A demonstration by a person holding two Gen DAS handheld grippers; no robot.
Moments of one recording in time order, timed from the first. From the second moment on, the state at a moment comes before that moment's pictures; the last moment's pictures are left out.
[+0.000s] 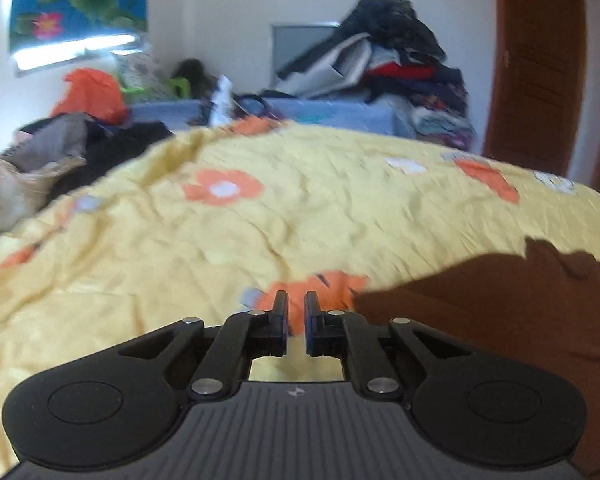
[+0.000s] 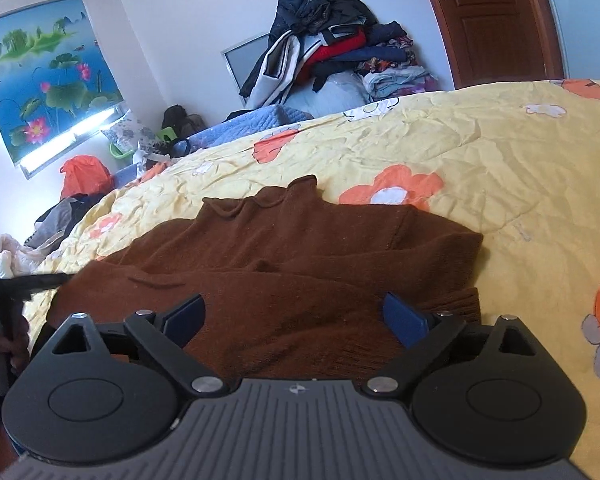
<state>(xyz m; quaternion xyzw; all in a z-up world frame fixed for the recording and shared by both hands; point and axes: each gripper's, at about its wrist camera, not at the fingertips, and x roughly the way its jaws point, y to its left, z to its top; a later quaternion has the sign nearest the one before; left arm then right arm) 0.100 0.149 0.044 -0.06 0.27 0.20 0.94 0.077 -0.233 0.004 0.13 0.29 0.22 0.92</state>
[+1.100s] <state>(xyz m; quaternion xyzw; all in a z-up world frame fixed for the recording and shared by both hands) 0.007 0.140 0.020 -0.15 0.35 0.02 0.92 -0.031 -0.312 0.004 0.27 0.35 0.16 0.88</state>
